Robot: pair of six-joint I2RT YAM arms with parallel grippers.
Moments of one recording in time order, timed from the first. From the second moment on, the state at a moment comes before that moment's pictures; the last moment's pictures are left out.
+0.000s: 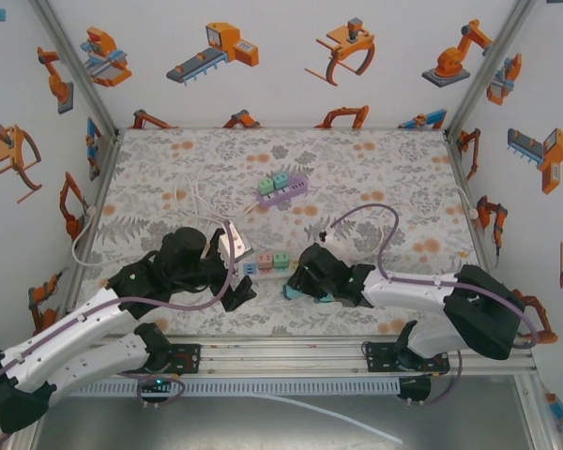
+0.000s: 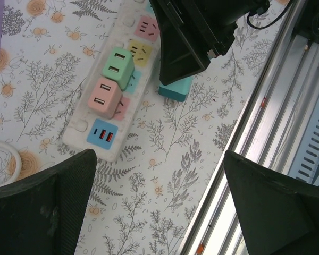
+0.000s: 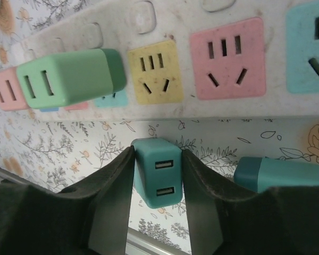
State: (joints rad) left arm -0.91 0.79 0.72 -0.50 0.22 0.13; right arm 1.00 1.36 0.57 -0.07 0.18 1.16
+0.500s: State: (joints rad) left arm -0.91 0.79 0.71 -0.48 0.20 0.12; right arm 1.00 1.28 0.57 -0.17 0.21 1.15
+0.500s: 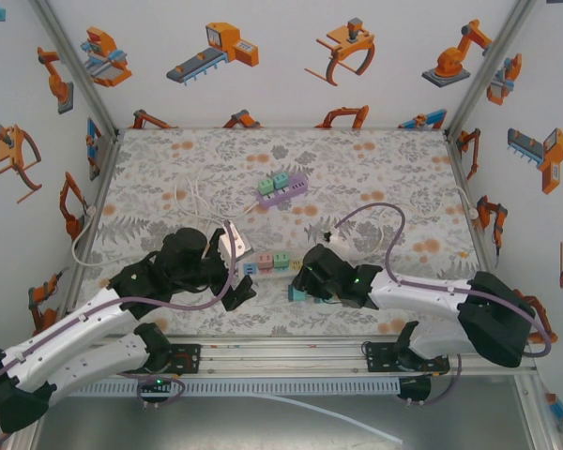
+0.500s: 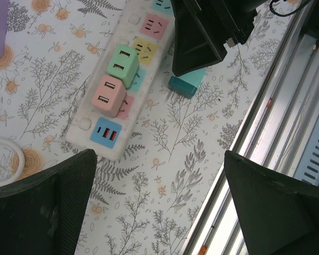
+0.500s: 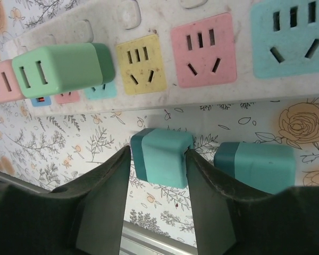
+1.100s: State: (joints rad) left arm -0.91 0.81 0.69 -0.46 -0.12 0.00; right arm 1.00 0.93 0.57 -0.23 0.43 0.74
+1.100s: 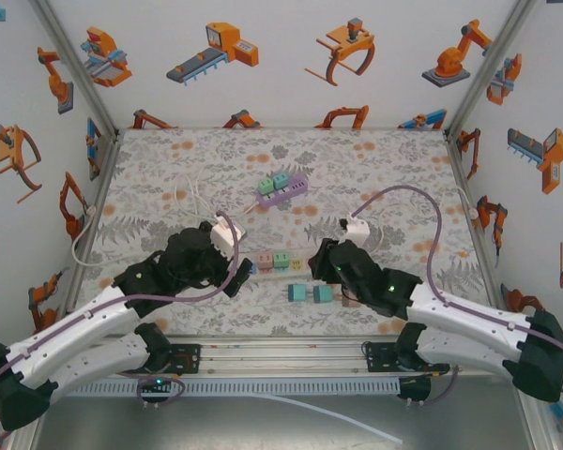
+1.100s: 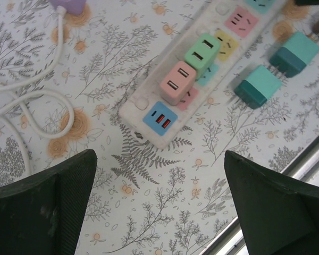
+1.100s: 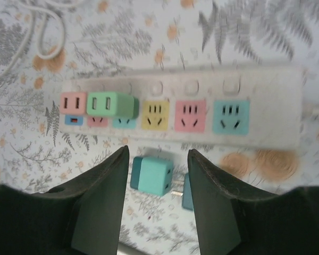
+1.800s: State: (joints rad) left arm -0.76 0.94 0.66 -0.41 -0.26 -0.51; right arm 0.95 1.05 0.73 -0.19 -0.01 -0.57
